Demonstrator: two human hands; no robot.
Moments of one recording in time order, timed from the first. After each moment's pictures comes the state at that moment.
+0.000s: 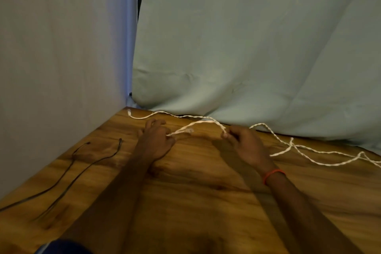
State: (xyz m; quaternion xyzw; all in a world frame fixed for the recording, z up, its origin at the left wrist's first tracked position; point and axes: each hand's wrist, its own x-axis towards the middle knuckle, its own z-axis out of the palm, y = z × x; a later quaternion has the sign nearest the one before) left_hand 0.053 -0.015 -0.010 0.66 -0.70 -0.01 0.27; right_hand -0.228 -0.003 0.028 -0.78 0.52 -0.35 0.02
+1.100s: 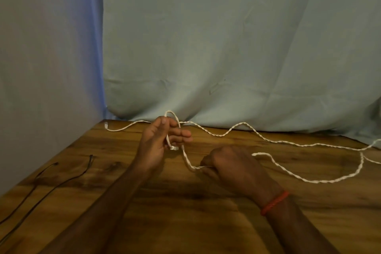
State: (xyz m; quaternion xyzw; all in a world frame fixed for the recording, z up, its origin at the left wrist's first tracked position) left_hand -0.038 0.031 0.034 0.25 -0.55 -0.45 0.66; right_hand -0.247 0.067 0.045 -0.88 0.40 -0.13 -0.21
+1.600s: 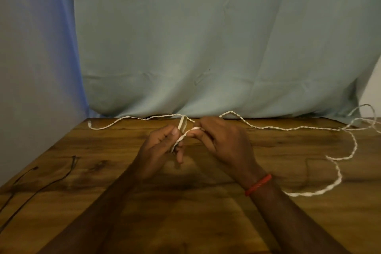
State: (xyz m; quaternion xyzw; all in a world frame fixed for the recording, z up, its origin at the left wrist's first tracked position) left_hand -0.058 0.048 0.024 0.26 -0.69 -0.40 0.54; right_hand -0.243 0.066 0.049 -0.77 0.40 -0.45 -0.20
